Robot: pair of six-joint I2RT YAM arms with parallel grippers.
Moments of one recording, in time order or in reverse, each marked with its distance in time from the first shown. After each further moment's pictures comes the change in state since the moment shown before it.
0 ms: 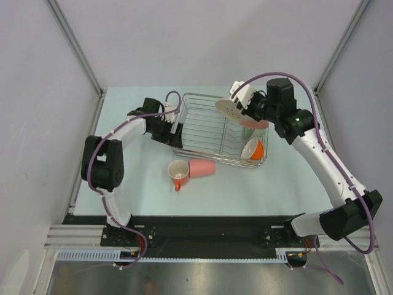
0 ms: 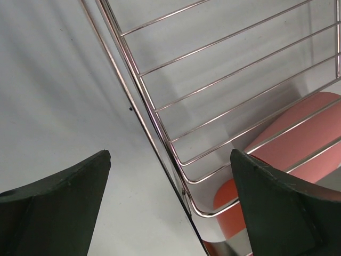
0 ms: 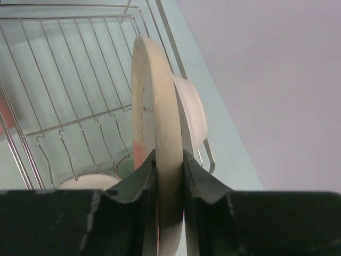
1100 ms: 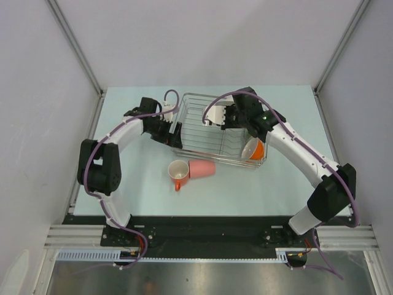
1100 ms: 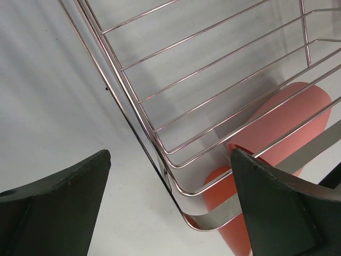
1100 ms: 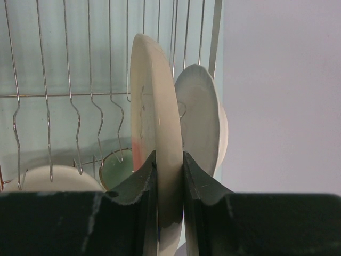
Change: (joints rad) left arm 0.013 -0.059 -0.019 -0.023 0.062 0.019; right arm 0.161 0.190 -0.003 -0.013 0.168 -0.338
